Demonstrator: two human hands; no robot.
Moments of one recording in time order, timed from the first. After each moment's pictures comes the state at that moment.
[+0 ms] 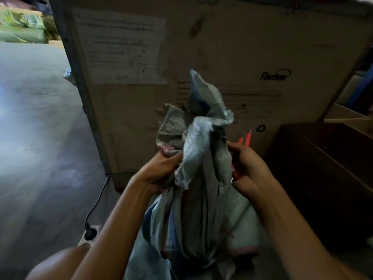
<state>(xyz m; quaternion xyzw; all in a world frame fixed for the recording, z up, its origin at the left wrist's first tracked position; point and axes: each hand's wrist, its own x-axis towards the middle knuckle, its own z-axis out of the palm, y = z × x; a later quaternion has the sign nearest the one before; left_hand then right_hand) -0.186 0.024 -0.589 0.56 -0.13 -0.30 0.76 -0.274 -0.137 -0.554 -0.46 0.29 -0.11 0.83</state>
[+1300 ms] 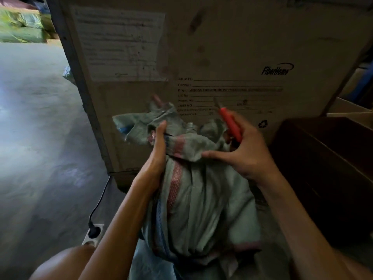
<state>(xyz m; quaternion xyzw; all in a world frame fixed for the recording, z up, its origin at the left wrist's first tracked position) -0.175 0.024 -0.579 0.61 -0.08 -0.23 0.76 -0.282 -0.140 -0.540 -0.87 0.08 -0.23 0.44</state>
